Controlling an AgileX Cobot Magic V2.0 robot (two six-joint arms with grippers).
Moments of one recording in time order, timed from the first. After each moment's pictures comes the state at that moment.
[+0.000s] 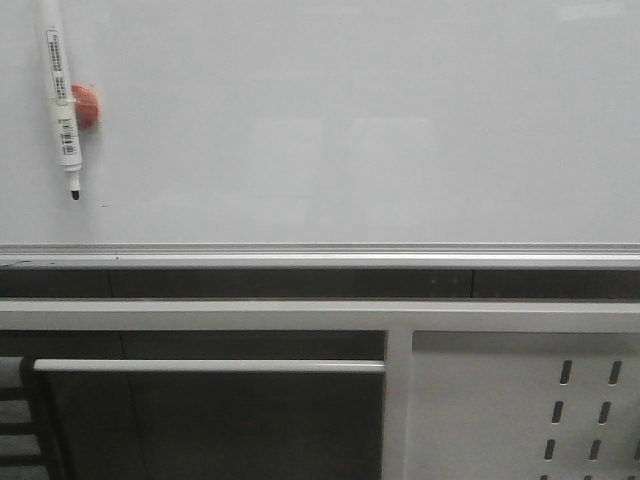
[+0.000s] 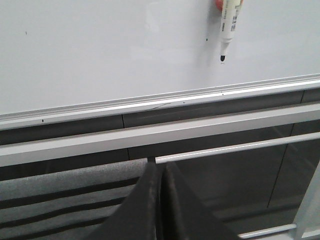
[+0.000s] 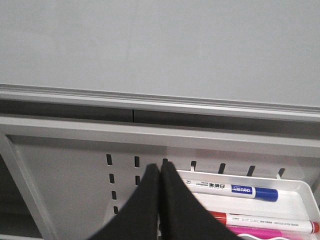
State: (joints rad) left arm -0.16 0.00 0.00 -0.13 0.34 0.18; right arm -0.07 -0.01 0.01 0.01 0.35 -0.08
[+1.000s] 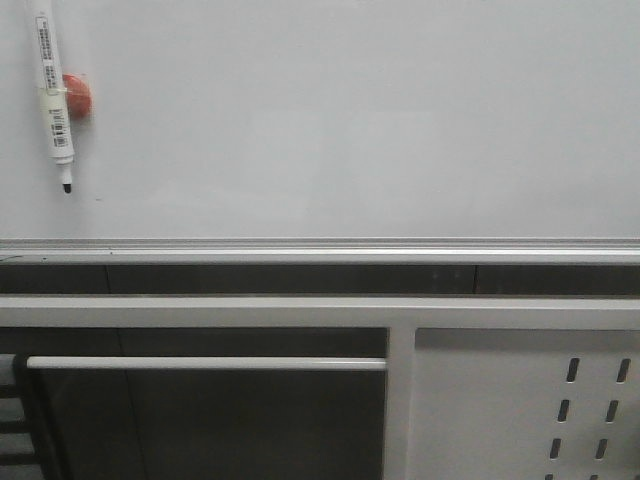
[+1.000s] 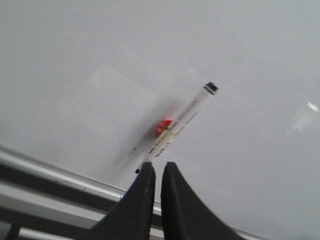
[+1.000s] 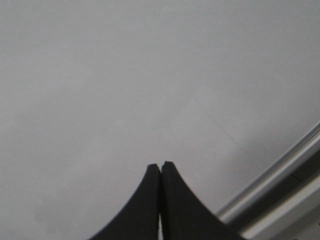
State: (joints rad) left arm -0.16 0.00 -0.10 -0.90 0.21 0.31; right arm -0.07 -0.01 -0.03 0.80 0.06 0.07
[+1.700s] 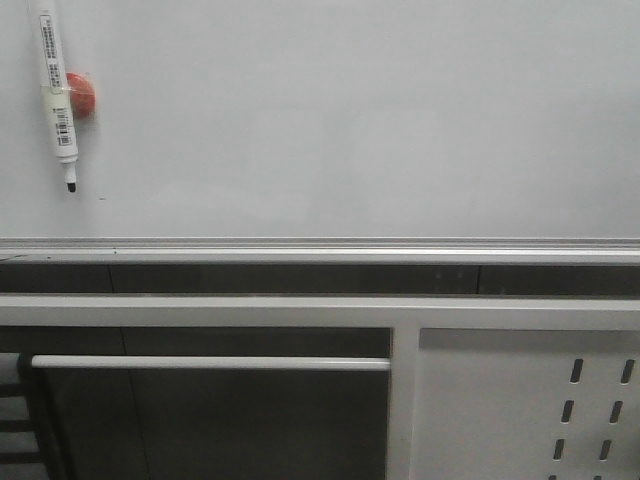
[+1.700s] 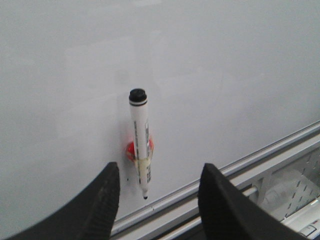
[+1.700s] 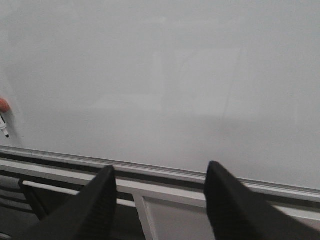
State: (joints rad) left arm -0.26 0.64 -0.57 -0.74 0.37 0.84; right arm -0.07 0.04 -0.44 0.50 0.67 -0.33
